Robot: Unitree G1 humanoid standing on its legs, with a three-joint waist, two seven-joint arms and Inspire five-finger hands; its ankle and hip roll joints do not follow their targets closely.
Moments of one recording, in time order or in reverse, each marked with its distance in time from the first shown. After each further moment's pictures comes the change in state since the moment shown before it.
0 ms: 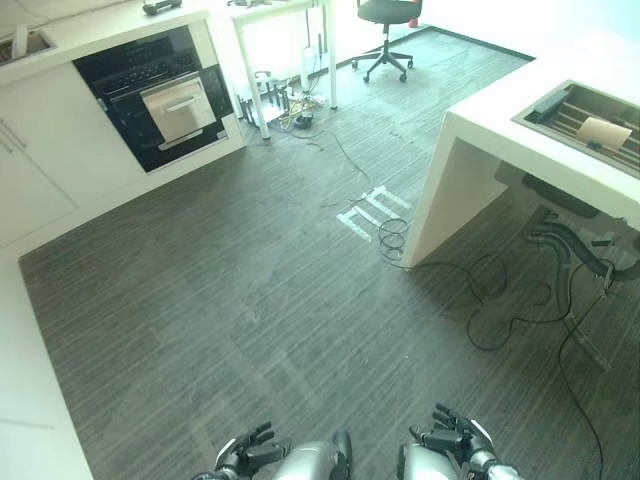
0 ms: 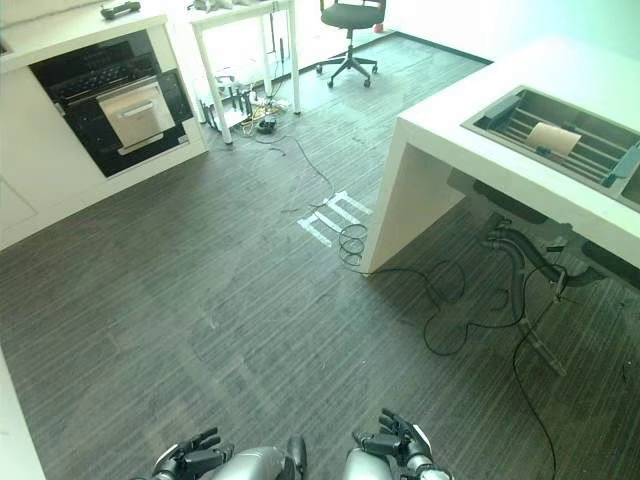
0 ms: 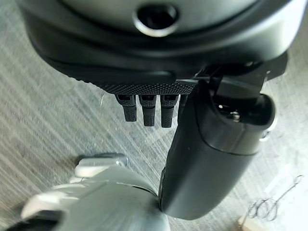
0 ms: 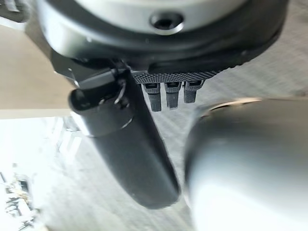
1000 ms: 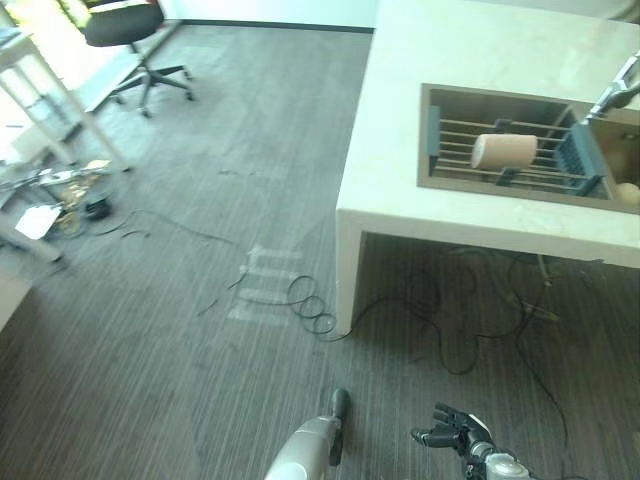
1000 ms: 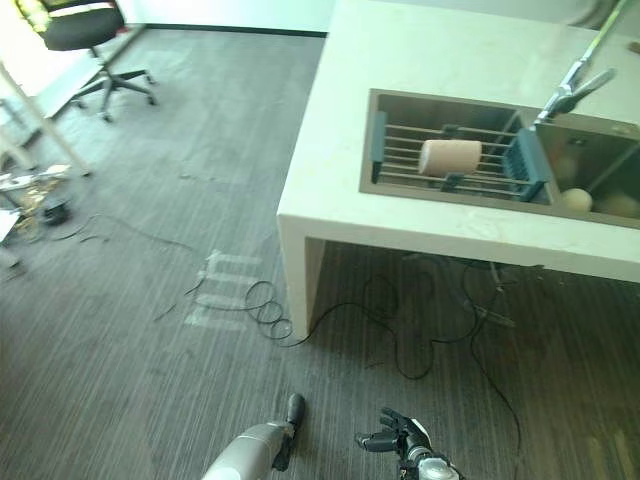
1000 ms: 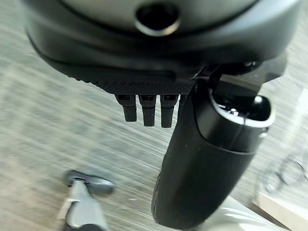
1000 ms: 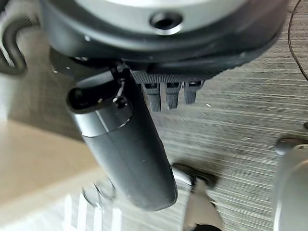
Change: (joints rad) left arm 0.068 -0.028 0.091 0.035 -0.008 0.091 0.099; right arm -0.065 0.009 0.042 0.099 -0.101 0.044 -0.034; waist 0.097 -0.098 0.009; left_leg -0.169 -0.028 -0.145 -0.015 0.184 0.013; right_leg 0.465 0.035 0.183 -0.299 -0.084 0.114
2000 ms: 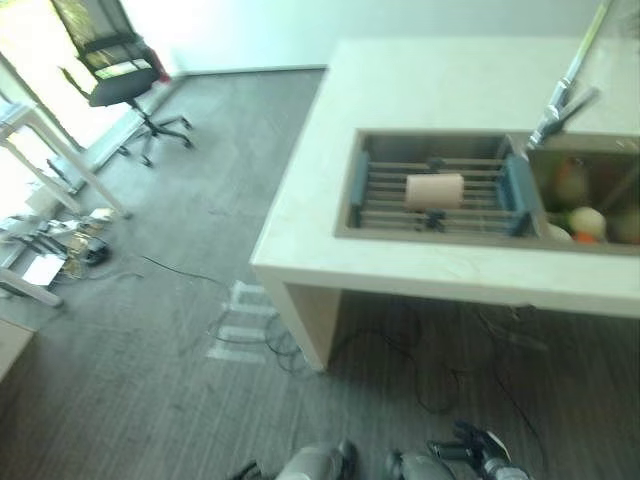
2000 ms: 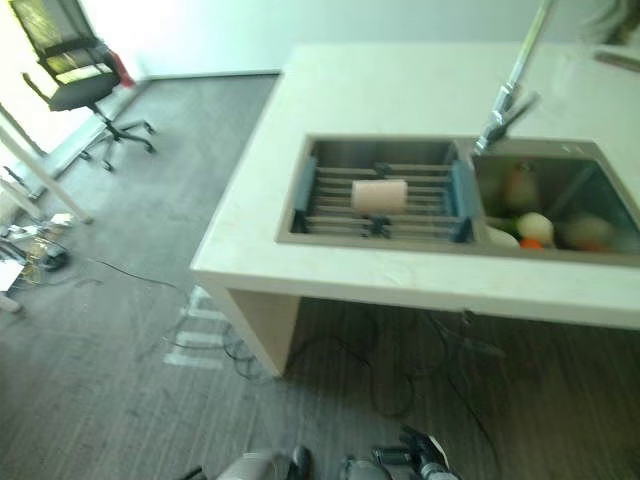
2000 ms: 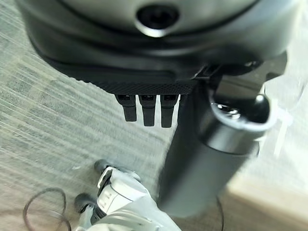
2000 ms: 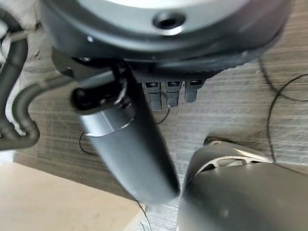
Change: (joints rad) left arm -0.002 -0.019 -0.034 -0.026 -0.091 -0.011 0.052; right arm 0.034 -0.020 -0.036 0.071 -0.013 -0.006 -0.035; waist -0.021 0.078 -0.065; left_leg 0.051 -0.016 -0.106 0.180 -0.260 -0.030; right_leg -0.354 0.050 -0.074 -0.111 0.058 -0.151
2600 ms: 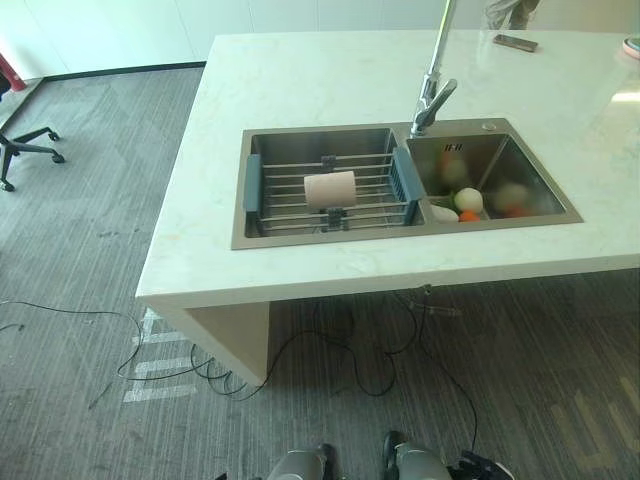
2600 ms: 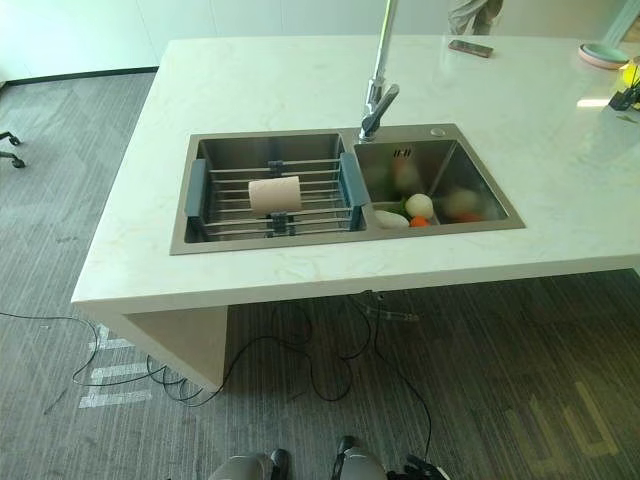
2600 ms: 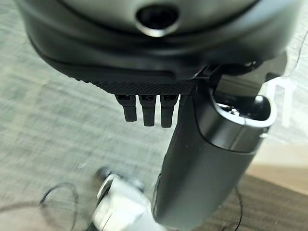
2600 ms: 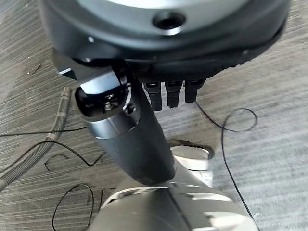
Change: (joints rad) left arm 0.006 0.011 0.072 0.077 -0.003 -0.029 0.036; right arm 0.057 0.004 -0.064 0.044 -0.003 0.008 0.012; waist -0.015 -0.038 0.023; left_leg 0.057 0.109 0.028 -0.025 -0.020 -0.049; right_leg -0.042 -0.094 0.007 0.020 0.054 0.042
